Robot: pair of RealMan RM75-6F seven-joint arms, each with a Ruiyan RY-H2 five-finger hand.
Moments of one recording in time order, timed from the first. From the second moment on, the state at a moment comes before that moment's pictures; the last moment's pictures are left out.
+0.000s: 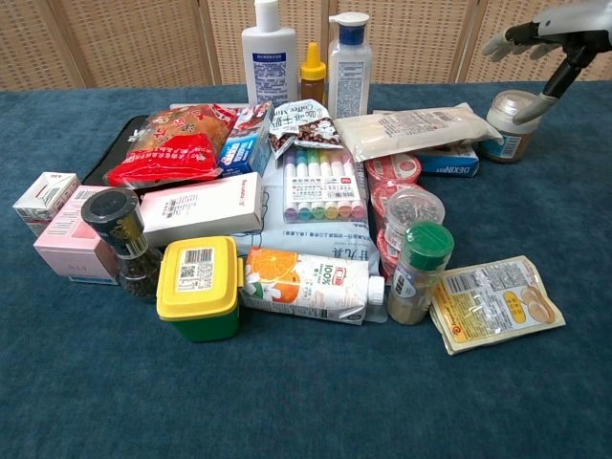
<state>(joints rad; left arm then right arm) 0.00 -1.26 -0.02 -1.50 1.55 1.61 0.05 0.84 -1.32 0.28 -1.15 -1.08 0.55 0.08</state>
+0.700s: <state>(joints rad) 0.00 -1.25 -0.03 -1.53 1.54 1.61 0.08 0.98 -1.47 0.23 -0.78 -1.05 0.30 0.11</state>
